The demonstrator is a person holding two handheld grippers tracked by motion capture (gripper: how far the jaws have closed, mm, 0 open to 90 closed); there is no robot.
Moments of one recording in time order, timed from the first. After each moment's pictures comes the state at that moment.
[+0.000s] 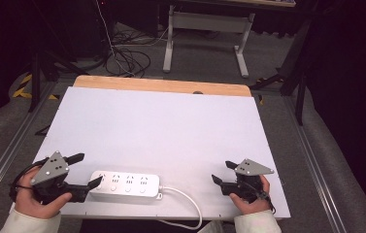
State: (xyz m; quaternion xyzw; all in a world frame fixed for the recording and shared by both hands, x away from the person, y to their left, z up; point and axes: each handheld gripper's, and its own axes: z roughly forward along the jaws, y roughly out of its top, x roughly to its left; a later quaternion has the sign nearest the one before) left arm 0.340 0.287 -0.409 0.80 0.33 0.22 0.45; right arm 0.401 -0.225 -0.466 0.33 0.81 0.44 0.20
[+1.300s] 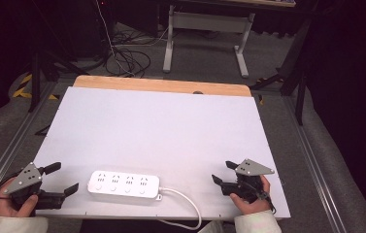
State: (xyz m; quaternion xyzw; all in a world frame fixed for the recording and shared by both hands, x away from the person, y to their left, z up) left arm 0.337 0.355 -0.475 0.78 0.37 0.22 0.46; right arm 0.401 -0.225 -0.466 0.33 0.81 0.44 0.20
